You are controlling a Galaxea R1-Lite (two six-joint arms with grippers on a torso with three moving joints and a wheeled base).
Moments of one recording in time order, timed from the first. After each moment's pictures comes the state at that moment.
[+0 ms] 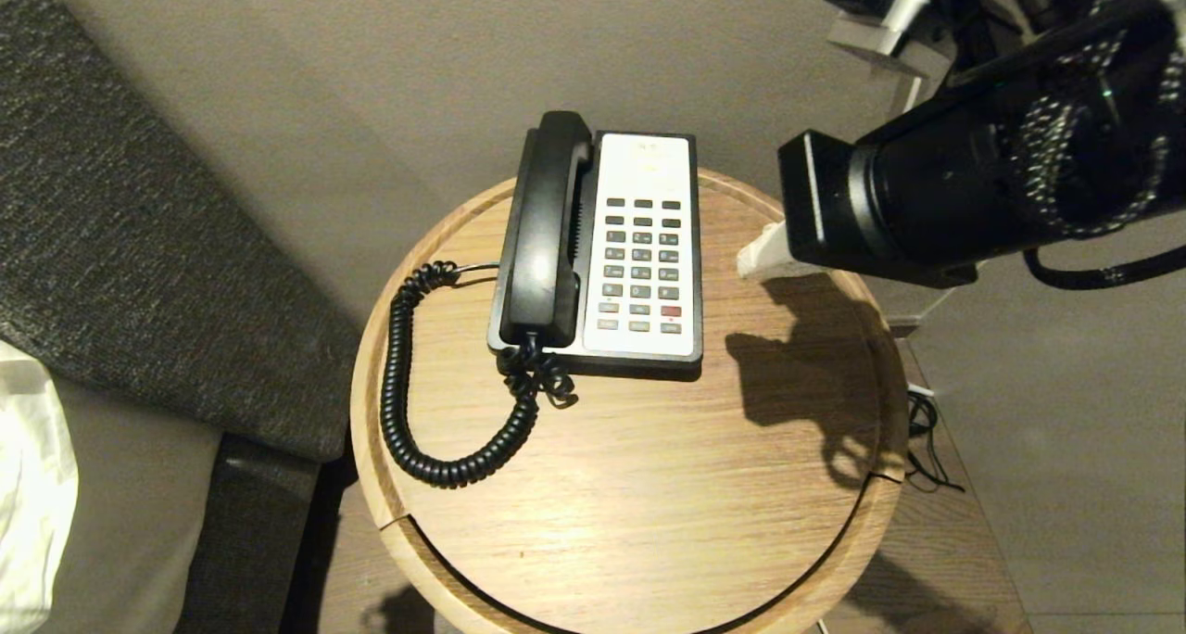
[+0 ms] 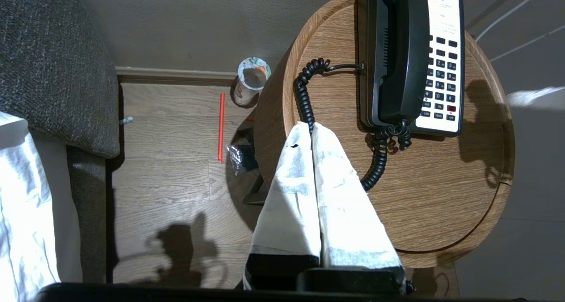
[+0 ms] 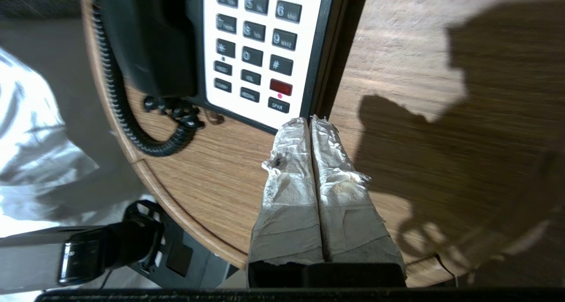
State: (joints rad) left arm -1.34 0.86 -1.31 0.77 1.01 -0.55; right arm 0.87 1.72 -1.93 0.88 -0.19 0.57
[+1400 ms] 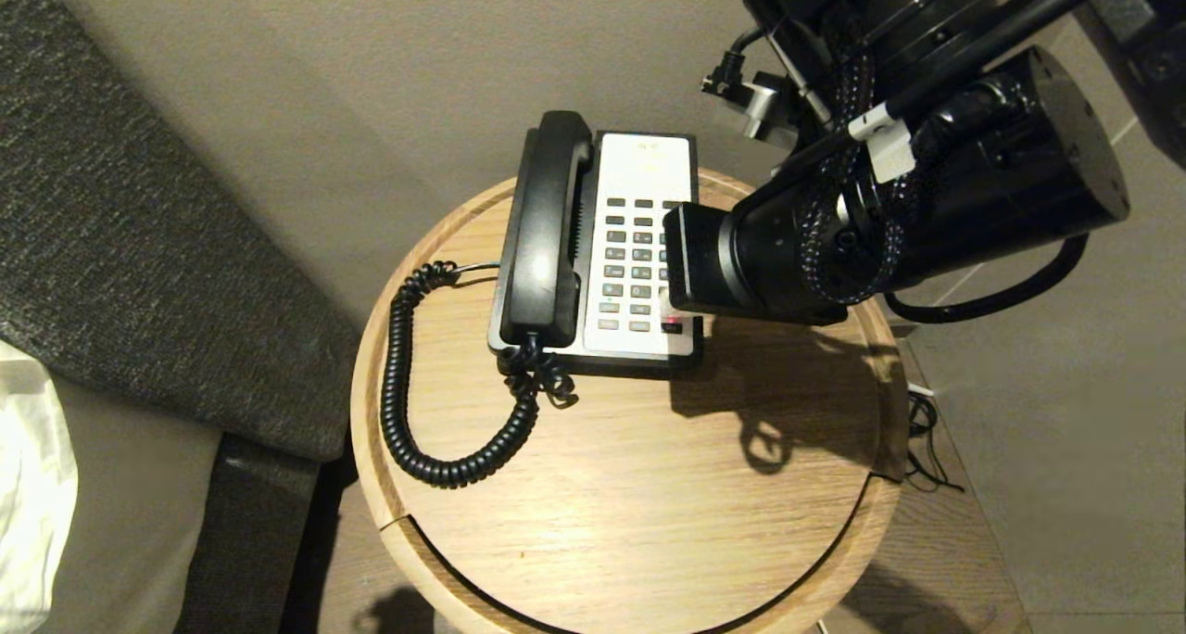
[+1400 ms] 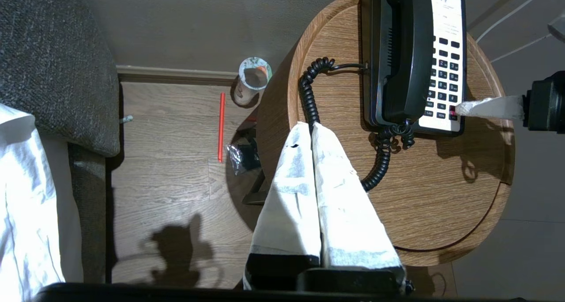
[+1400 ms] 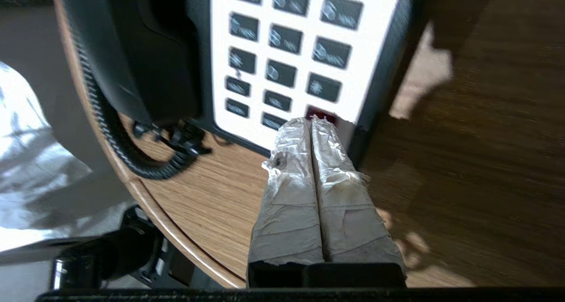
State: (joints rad) left arm -1.34 0.84 -1.30 0.77 1.01 -0.55; right arm 0.89 1.84 -1.94 0.82 -0.18 0.60
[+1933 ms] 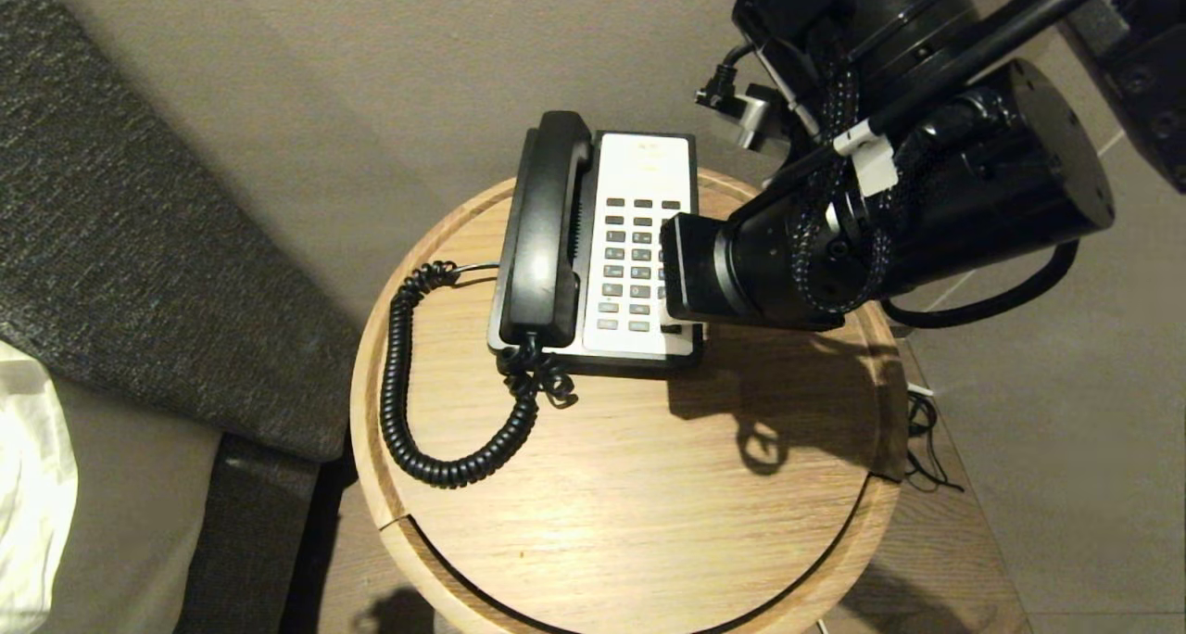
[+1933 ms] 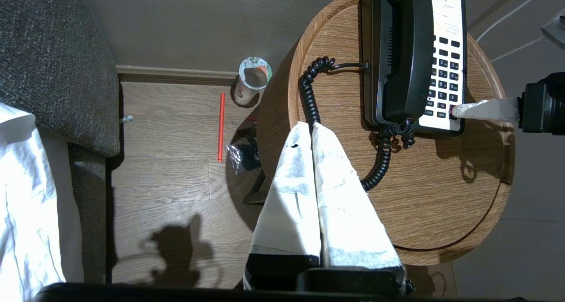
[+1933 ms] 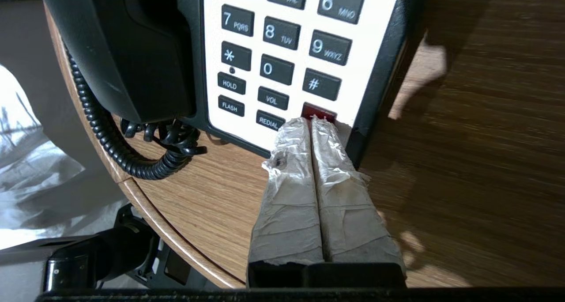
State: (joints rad) left arm -1.34 0.83 -1.29 0.77 1.01 -0.55; right arm 0.89 1.85 -1.94 0.83 -0.19 0.60
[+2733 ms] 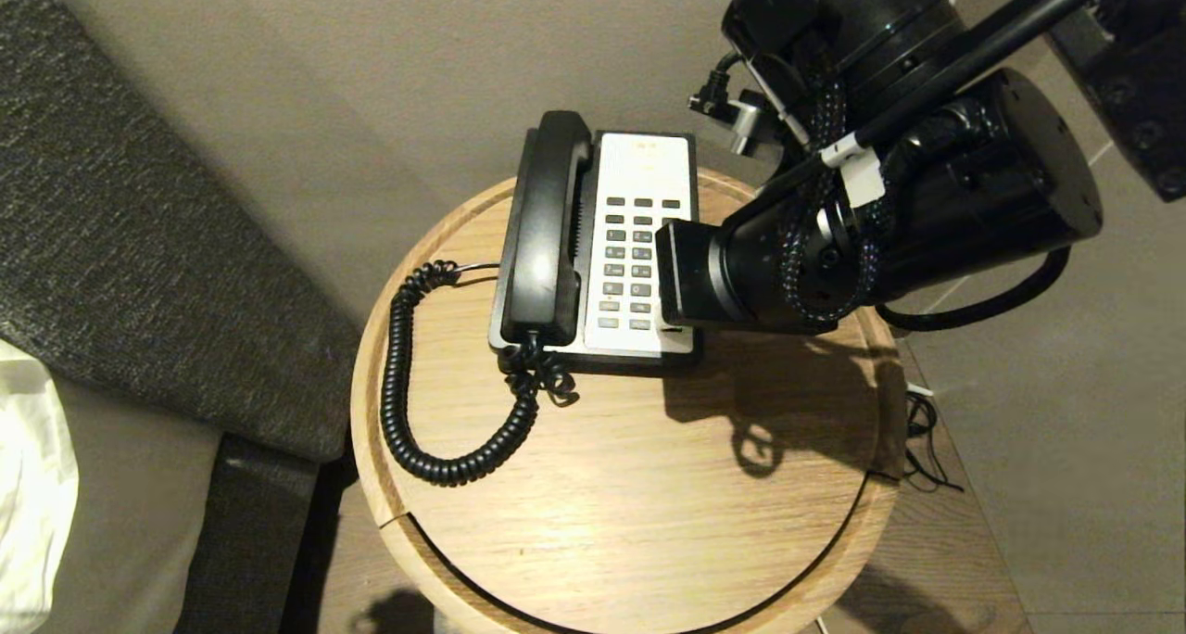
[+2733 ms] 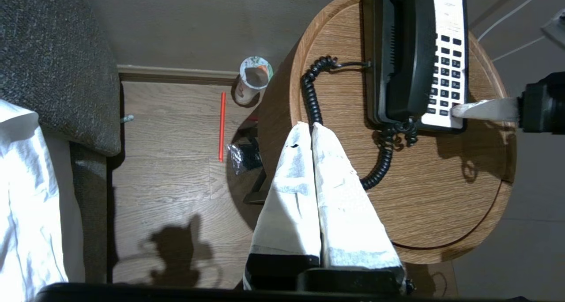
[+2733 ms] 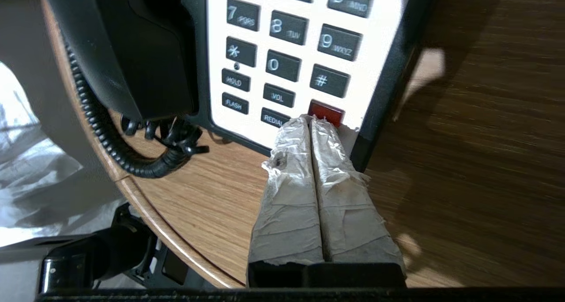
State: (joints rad) left arm -1.34 0.82 -1.28 0.77 1.01 -0.55; right arm 0.88 1.86 -1.94 0.83 -0.20 0.60
